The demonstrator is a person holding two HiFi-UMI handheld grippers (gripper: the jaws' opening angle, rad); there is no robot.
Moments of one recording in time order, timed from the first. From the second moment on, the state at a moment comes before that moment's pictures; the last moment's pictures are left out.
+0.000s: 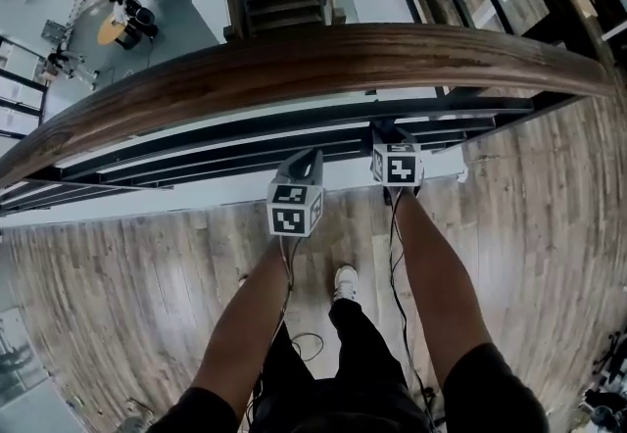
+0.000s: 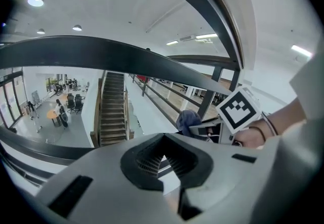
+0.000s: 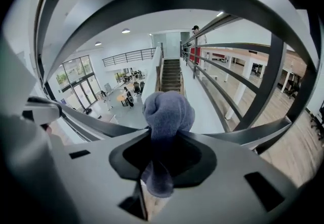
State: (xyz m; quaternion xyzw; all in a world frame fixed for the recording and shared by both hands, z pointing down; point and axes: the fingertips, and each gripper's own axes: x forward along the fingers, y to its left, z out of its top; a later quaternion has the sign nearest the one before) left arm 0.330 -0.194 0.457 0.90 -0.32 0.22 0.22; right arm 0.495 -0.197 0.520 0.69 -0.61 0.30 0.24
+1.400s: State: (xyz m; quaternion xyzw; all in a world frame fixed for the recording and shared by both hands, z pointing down) left arm 0.463 -0.122 0.483 0.91 -0.25 0.25 0.20; right arm 0.818 -0.091 0.502 0.76 -0.48 0.23 0.36
